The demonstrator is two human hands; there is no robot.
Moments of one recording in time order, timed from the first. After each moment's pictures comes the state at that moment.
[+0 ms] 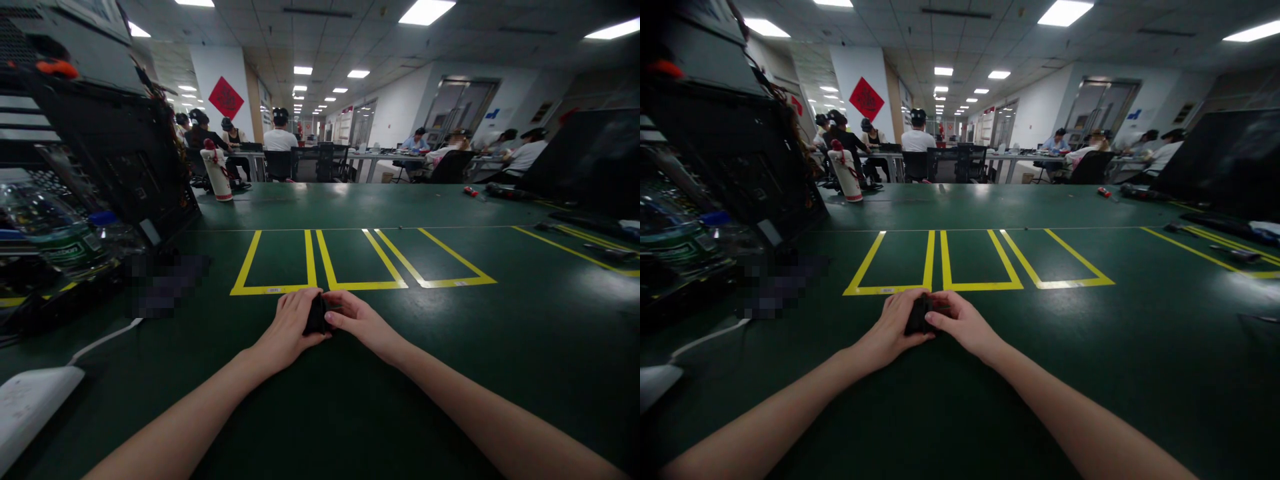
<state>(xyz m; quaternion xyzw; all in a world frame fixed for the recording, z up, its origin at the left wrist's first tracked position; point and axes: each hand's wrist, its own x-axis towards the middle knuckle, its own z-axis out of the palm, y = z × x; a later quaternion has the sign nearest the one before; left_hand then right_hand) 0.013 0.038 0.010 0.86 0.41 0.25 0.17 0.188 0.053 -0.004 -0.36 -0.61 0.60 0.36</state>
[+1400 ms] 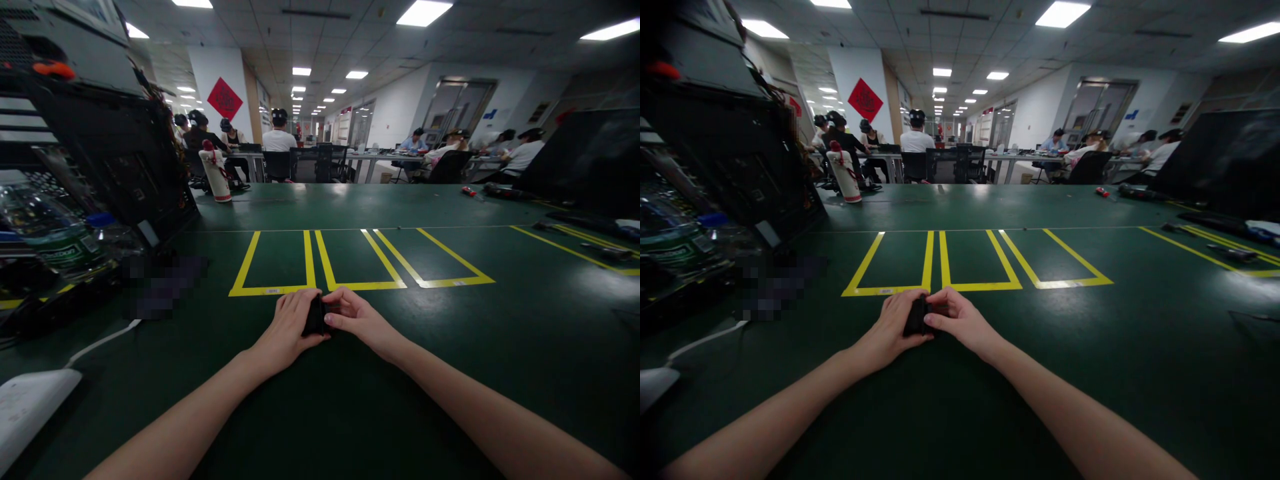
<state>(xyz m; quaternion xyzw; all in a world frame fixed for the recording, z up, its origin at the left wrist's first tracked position) 0.012 0.038 0.008 0.86 0.41 0.26 0.18 0.189 0.054 -0.004 -0.32 -0.60 0.64 0.36</state>
